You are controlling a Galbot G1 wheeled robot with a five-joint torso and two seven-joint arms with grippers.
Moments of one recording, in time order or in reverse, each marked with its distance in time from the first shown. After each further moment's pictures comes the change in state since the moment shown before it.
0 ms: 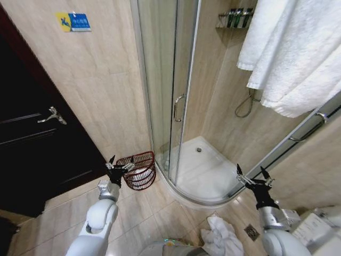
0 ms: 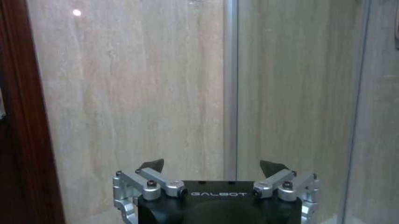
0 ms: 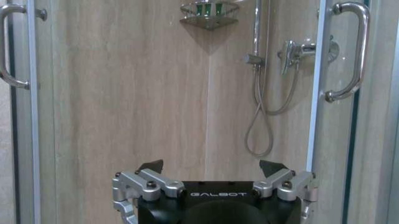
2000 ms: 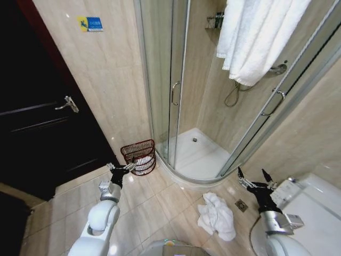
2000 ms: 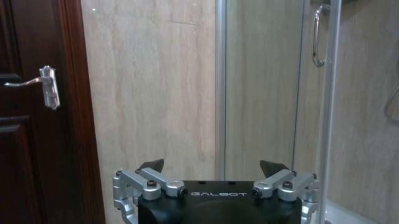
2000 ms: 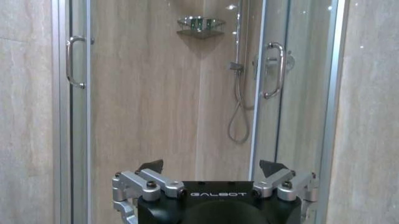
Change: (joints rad) left arm 0.020 -0.014 0.021 -0.025 0.013 -0.009 -0.020; right arm -0.052 -0.011 0.008 0.003 0.009 0.038 -0.002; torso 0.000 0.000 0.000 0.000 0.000
